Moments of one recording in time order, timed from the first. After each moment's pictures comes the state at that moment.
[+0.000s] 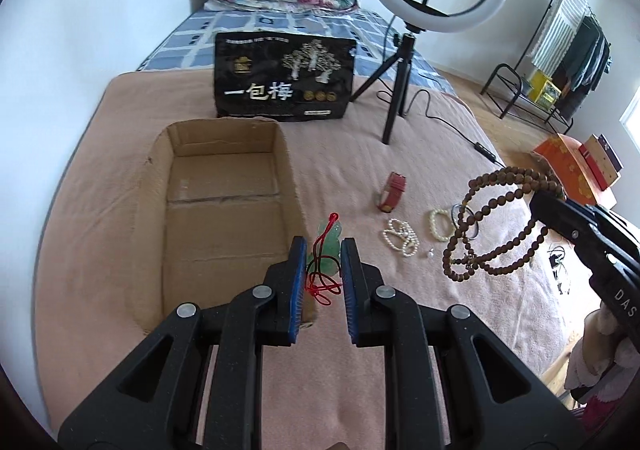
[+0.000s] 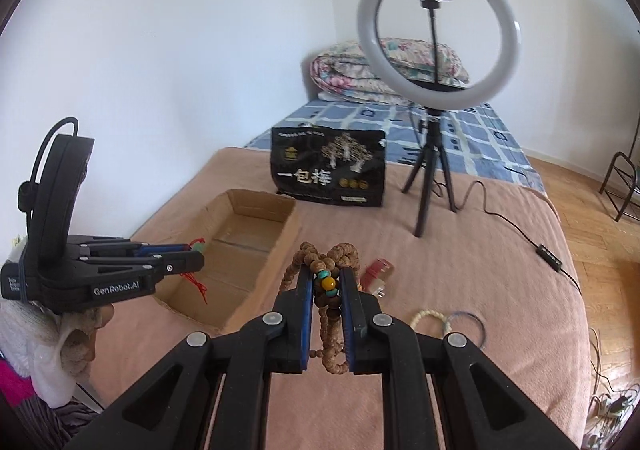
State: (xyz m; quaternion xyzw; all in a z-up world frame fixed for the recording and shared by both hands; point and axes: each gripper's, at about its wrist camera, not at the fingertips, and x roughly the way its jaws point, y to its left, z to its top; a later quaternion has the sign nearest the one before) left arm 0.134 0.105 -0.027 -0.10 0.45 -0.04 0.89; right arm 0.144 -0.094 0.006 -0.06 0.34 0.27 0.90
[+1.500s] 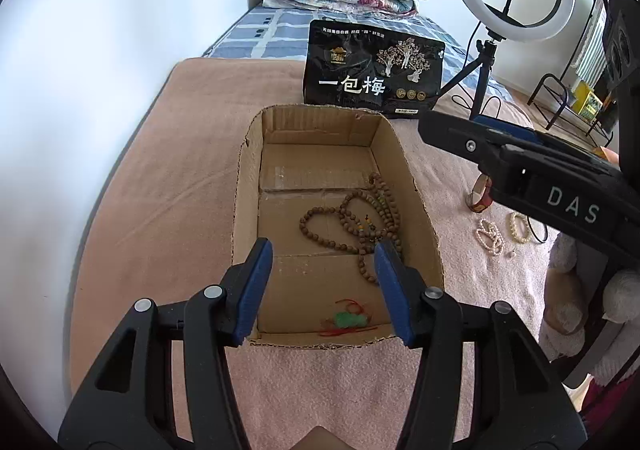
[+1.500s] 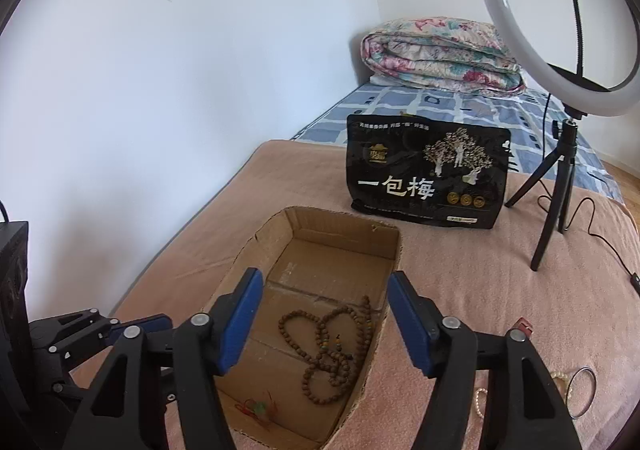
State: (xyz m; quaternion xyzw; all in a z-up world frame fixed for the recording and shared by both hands) left arm 0.121 0.176 -0.057 -0.09 0.45 0.04 0.89; right arm 0.216 0.050 -0.045 -0.04 0.36 0.31 0.88
